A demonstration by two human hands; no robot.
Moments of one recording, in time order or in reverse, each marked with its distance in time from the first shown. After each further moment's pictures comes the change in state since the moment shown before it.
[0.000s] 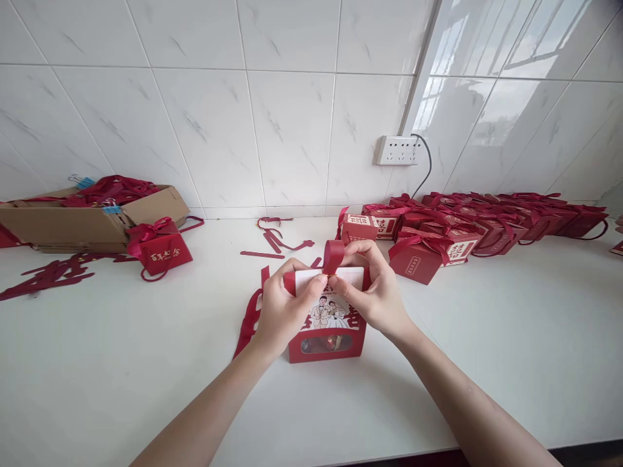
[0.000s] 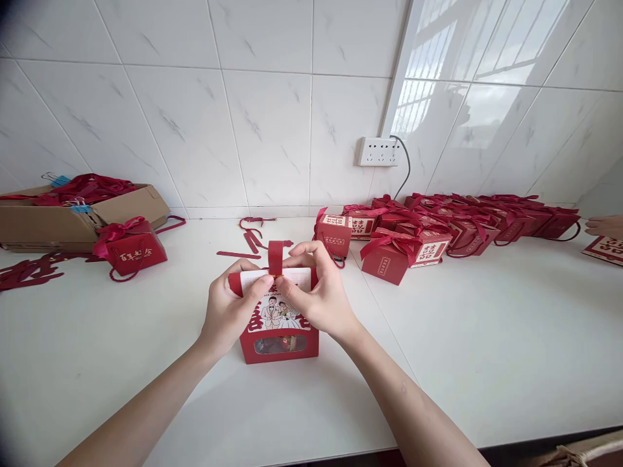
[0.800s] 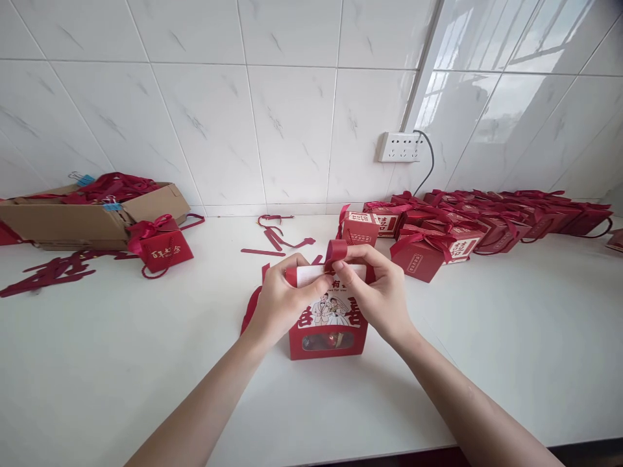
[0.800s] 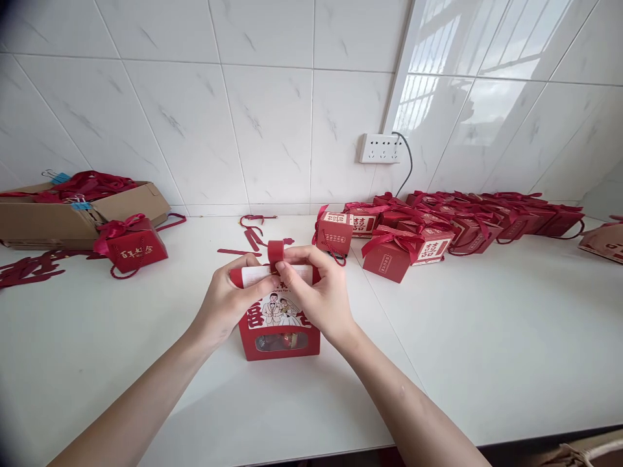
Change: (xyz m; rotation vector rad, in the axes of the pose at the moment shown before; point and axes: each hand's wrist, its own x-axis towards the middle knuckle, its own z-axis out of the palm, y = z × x) left_hand 0.007 0.009 -0.006 -0.084 -0.123 -0.194; right_hand 0.001 -0.007 0.006 -0.062 0.131 -0.038
